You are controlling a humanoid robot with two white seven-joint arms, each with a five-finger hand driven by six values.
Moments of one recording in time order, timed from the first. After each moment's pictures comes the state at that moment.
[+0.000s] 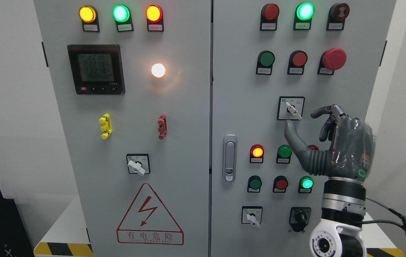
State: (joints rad) left arm 0.00 -0.09 0.00 0.00 0.00 -0.11 0.06; right arm -0.61 0.14 0.00 -1.84 1.06 0.21 -0.15
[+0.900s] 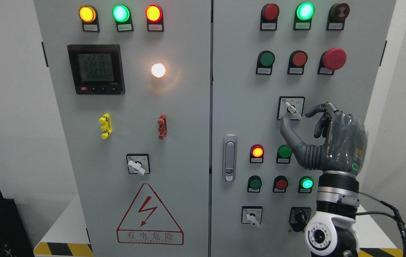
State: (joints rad) left arm 0.00 -0.09 0.00 0.00 0.00 -0.11 0.06; right arm -0.64 0.14 0.00 -1.79 1.02 0.23 -0.15
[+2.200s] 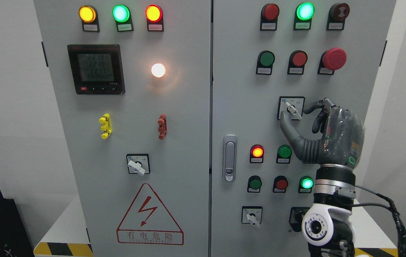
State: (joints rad) left arm 0.00 -0.09 0.00 0.00 0.00 -0.11 0.06; right arm -0.68 0.14 0.00 -1.75 1.02 0.26 -0.16
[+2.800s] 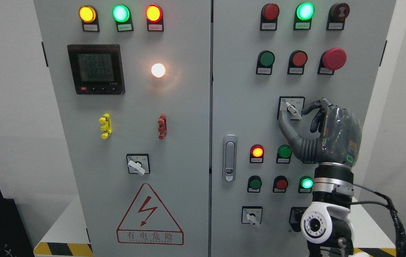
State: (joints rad) left arm 0.00 -0.09 0.00 0.00 0.00 -0.11 0.06; right arm -0.69 0.14 0.00 -1.74 1.02 0.26 -0.15
